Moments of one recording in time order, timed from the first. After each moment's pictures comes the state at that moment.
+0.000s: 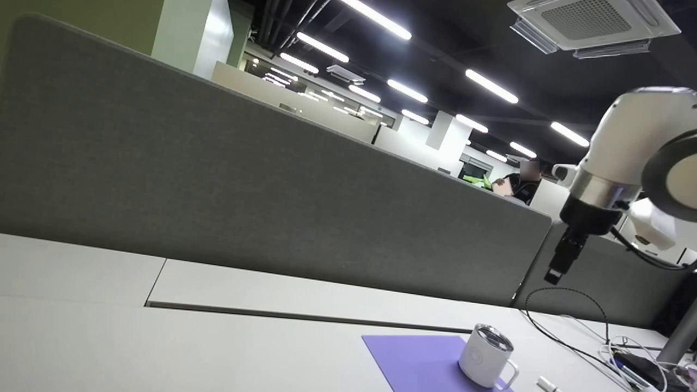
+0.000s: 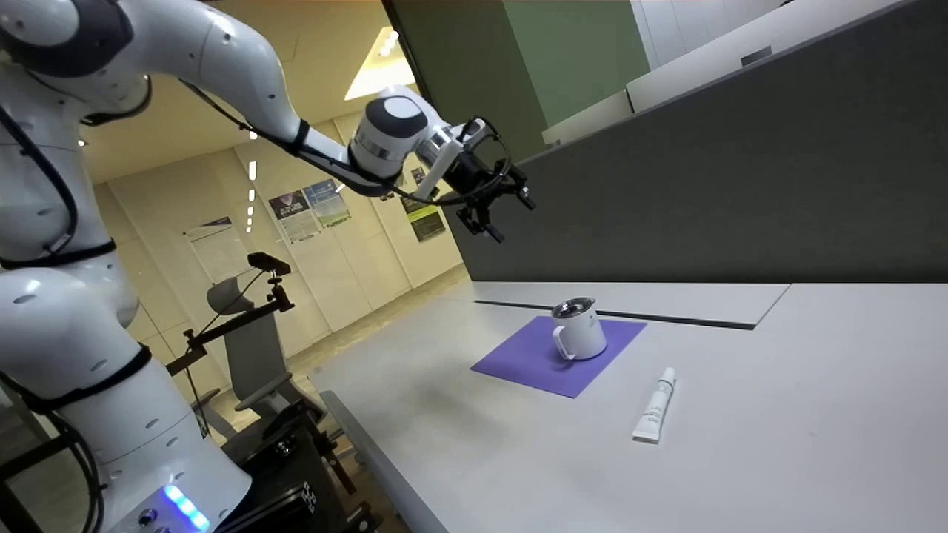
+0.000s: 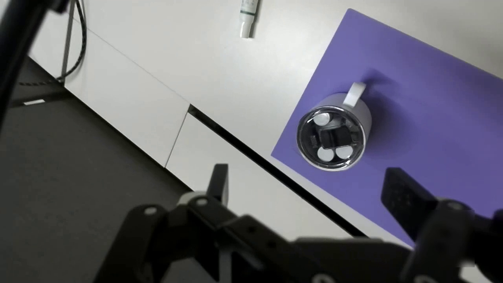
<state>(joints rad) -0.11 0.27 -0.01 -2.07 -0.63 2.53 -0.13</state>
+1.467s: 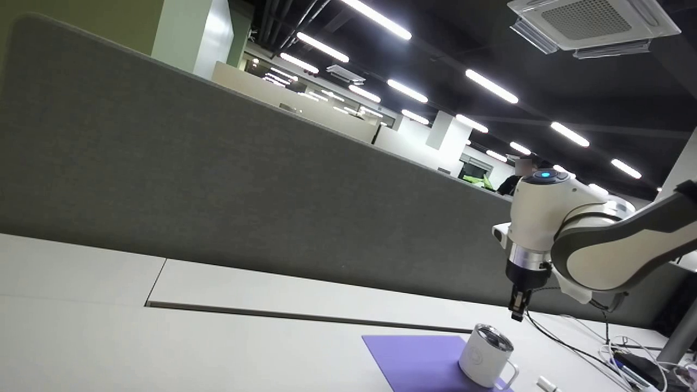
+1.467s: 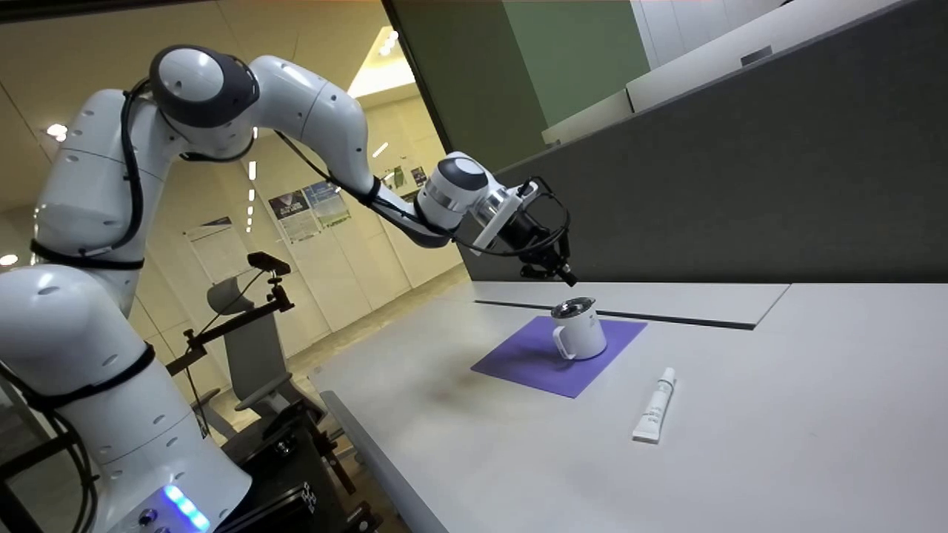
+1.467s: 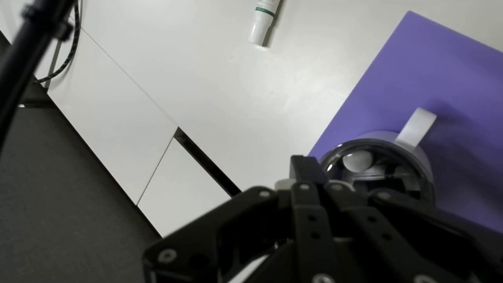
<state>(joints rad) 0.03 0.68 -0.16 -1.77 -0.76 2.49 -0.03</state>
